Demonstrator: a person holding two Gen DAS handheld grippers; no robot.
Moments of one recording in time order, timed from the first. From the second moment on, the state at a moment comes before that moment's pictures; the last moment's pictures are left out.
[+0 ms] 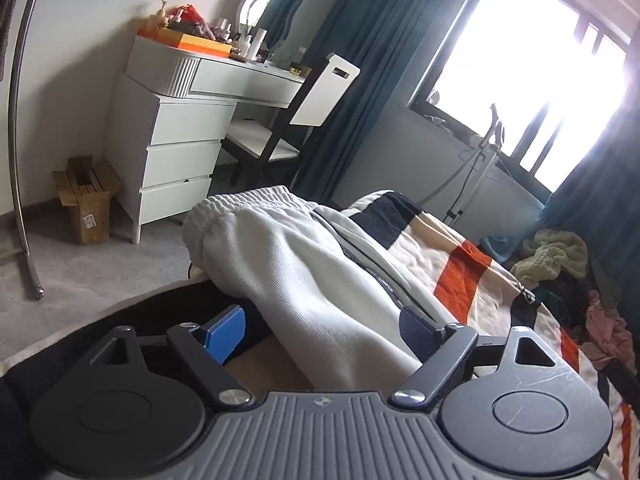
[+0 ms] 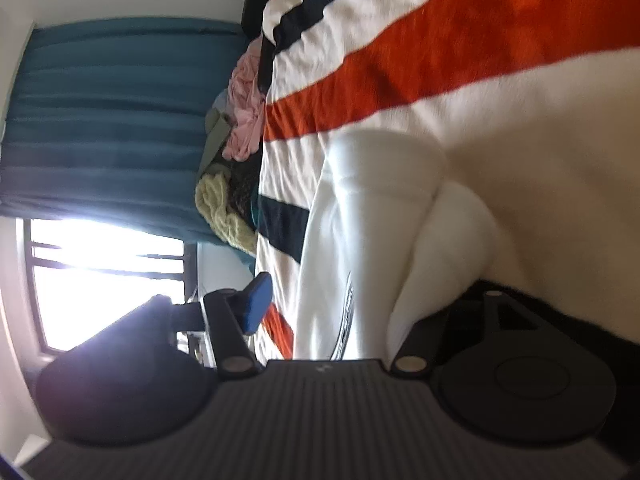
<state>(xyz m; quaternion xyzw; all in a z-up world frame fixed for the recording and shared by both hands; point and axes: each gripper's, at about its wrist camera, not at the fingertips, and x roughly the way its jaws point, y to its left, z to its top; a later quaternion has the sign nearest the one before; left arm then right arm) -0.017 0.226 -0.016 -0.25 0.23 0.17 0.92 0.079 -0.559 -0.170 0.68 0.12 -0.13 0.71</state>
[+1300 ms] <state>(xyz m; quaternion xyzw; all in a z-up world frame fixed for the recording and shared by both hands) 0.092 0.032 -0.127 0.03 0.38 -0.04 0.92 0.096 -0.566 -0.156 0.53 0.16 -0.24 0.80</state>
